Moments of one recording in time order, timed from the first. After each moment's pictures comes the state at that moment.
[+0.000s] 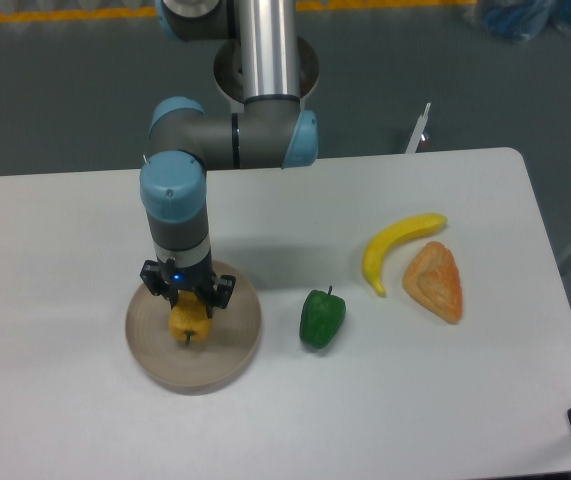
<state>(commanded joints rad) 1.82 -1.94 -1.73 -0.90 1.54 0.26</state>
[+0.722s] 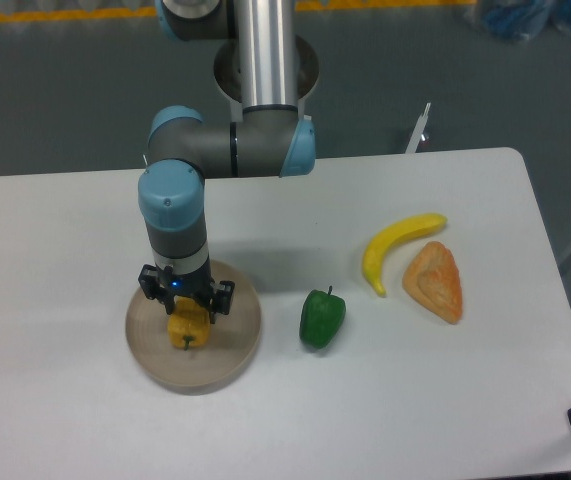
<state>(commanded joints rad) 1.82 -1.93 -1.72 -0.90 1.54 0.27</state>
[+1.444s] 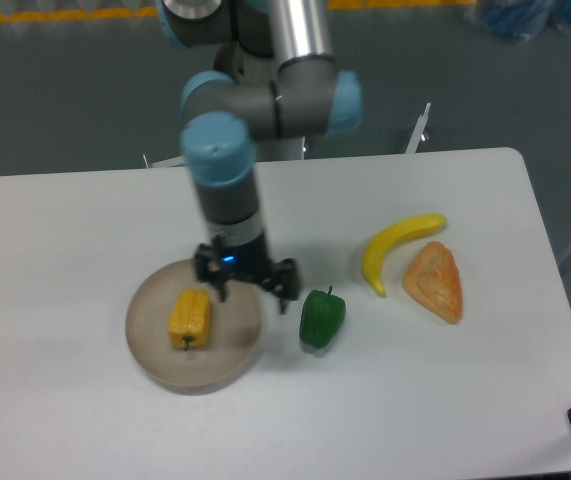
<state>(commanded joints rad) 2.09 -1.79 -1.68 -0.94 1.64 0.72</state>
